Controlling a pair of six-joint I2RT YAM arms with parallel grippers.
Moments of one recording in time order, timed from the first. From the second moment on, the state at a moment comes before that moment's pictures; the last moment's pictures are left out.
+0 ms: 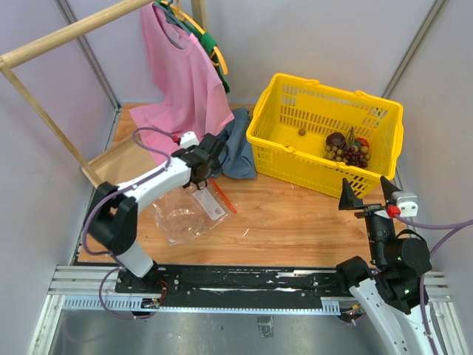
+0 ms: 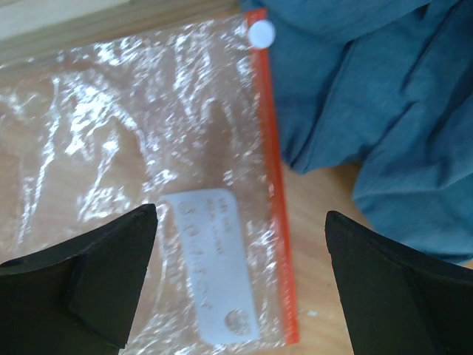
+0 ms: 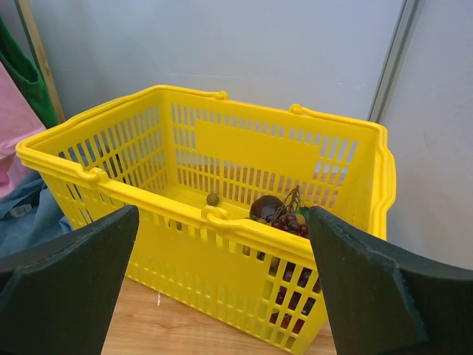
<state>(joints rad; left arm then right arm) -0.58 1.57 1.12 -0.63 -0.56 -0.96 0.42 0.04 0.54 -0.19 0.32 -0.15</state>
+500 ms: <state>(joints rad) -0.61 1.88 1.28 -0.68 -0.65 -1.03 0.45 0.04 0.54 -0.19 0.33 -0.16</state>
